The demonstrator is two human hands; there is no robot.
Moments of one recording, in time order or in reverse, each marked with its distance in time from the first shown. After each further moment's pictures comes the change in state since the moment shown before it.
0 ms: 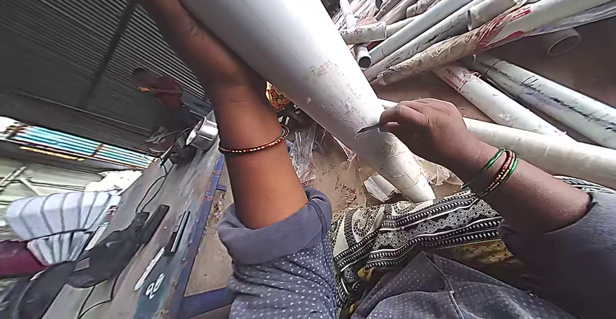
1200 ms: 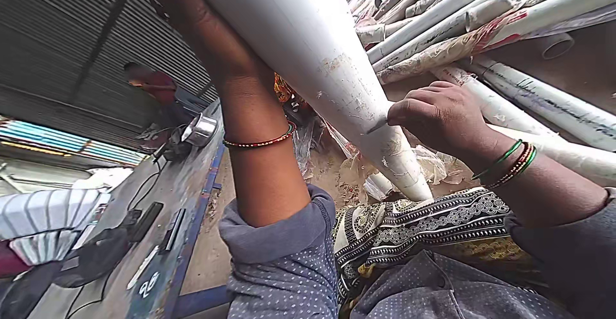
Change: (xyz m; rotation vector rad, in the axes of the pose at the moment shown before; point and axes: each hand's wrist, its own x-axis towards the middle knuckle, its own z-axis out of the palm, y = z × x) left_hand -0.004 -0.008 0.010 -0.134 -0.040 -0.042; right_hand 0.007 0.007 -0.015 -0.088 -0.051 -0.071
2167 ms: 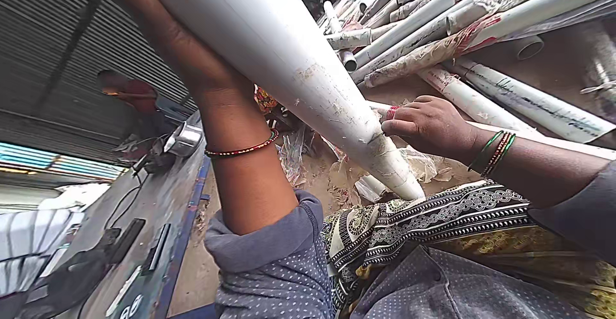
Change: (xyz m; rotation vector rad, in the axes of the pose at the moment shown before) left_hand -0.011 0.064 0.011 0.274 -0.040 0.012; right_hand -0.023 0.019 0.008 -0.050 -0.213 -0.119
